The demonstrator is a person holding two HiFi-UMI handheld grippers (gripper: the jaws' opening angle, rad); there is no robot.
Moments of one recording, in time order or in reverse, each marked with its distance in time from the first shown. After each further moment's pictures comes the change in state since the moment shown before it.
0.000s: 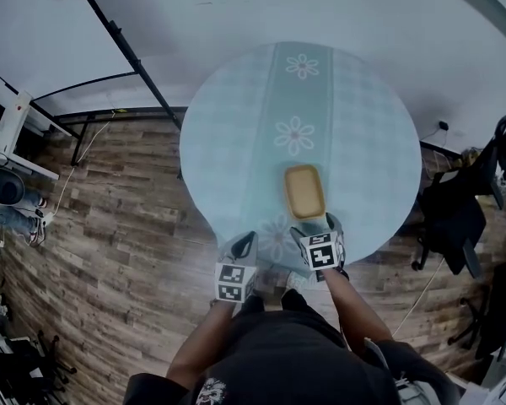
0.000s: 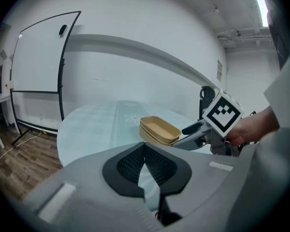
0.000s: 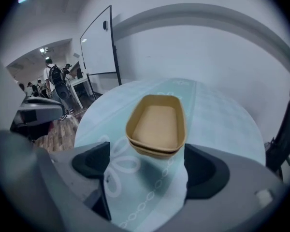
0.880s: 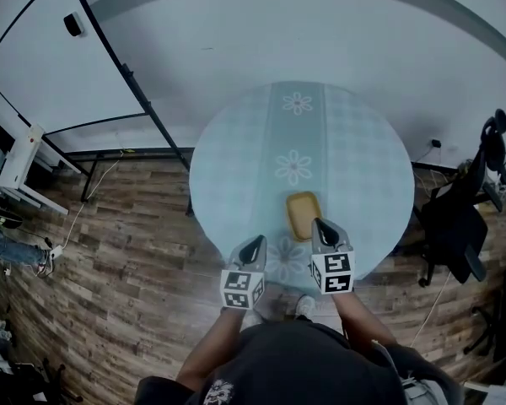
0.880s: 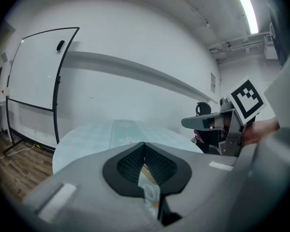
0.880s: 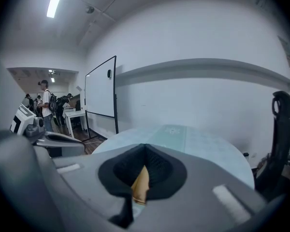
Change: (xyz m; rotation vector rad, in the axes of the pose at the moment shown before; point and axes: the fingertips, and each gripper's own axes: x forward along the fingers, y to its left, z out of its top) left arm -0.019 -0.012 0.093 0.008 -0.186 -0.042; right arm -0.130 0.000 0.126 0.017 -0.503 -0.090
